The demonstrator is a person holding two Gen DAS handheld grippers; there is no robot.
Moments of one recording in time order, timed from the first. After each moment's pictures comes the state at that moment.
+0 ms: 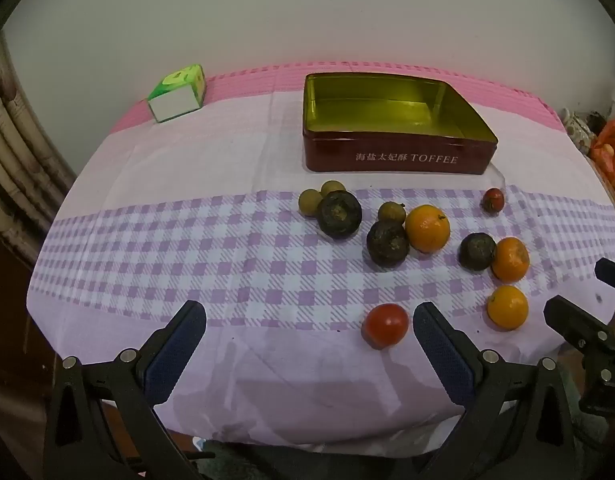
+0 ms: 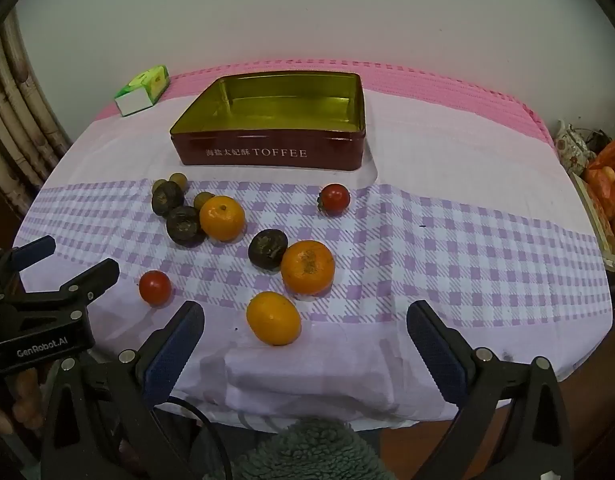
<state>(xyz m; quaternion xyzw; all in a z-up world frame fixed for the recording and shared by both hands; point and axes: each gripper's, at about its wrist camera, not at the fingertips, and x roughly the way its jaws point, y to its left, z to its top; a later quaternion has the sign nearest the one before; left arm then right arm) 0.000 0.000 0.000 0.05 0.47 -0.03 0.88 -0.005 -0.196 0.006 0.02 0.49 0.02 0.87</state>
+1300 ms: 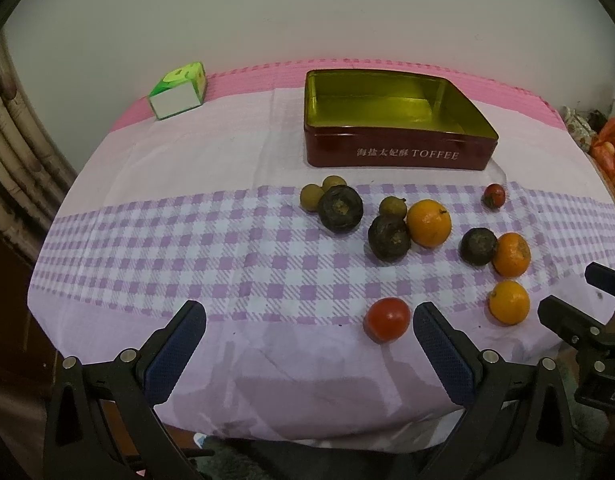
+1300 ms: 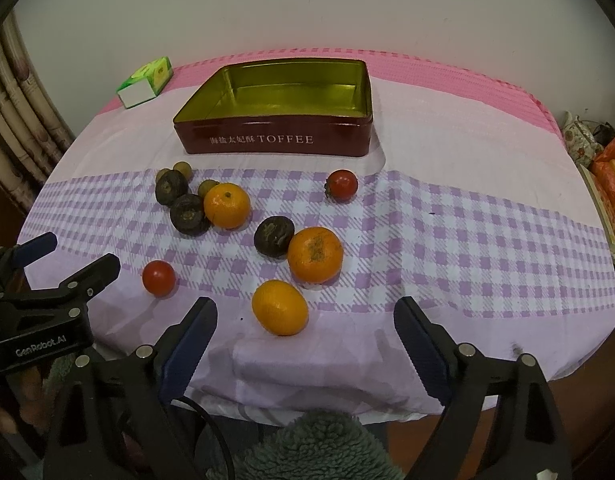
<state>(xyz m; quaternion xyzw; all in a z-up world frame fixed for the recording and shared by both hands) -0.002 0.000 -0.003 0.05 0.48 -0.03 0.88 -0.005 -0.194 0.000 0.03 0.51 0.03 0.86</state>
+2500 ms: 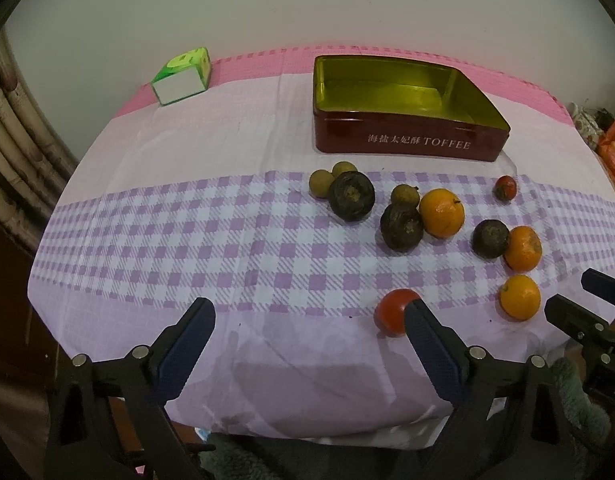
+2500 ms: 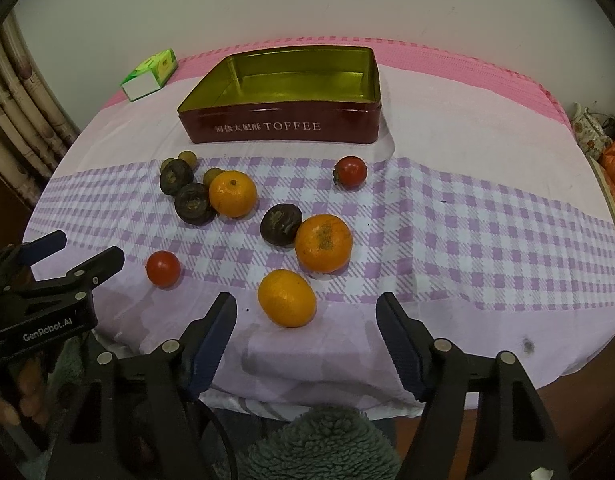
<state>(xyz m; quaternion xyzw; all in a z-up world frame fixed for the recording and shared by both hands) 0.000 0.010 -0.011 0.04 0.50 -0.02 0.87 -0.003 -0.195 -0.007 0.04 0.53 0.05 0.85</state>
